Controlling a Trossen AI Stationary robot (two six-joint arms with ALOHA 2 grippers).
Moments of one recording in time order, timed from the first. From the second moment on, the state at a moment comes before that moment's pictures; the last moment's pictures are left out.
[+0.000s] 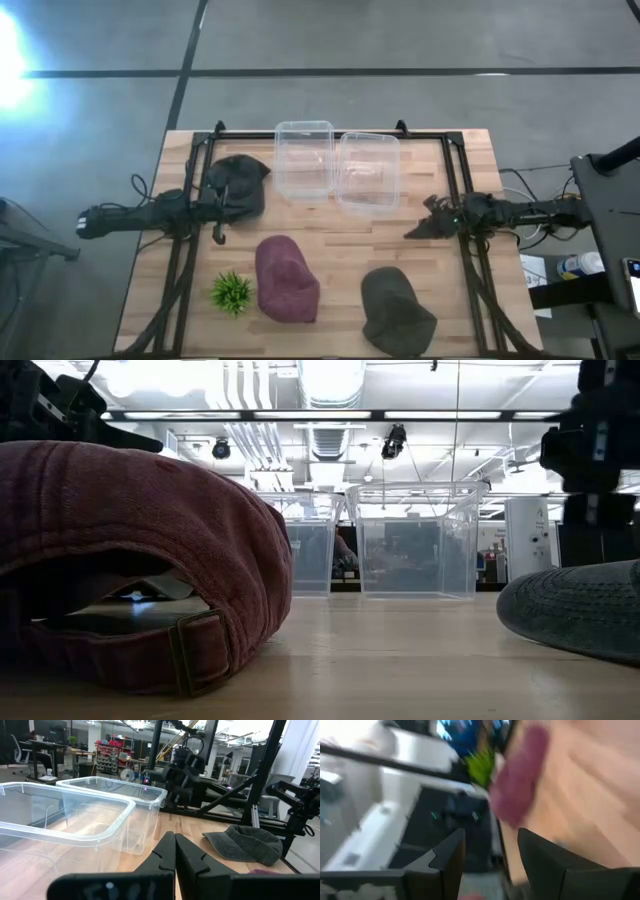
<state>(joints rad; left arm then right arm) 0.03 0.02 0.01 0.03 -0.04 -0.16 0.05 0.17 0.02 0.04 -0.27 1.35</state>
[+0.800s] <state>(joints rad) 0.03 0.02 0.01 0.03 -0.04 -0.16 0.09 1.43 0.55 -0.10 -0.53 0.77</state>
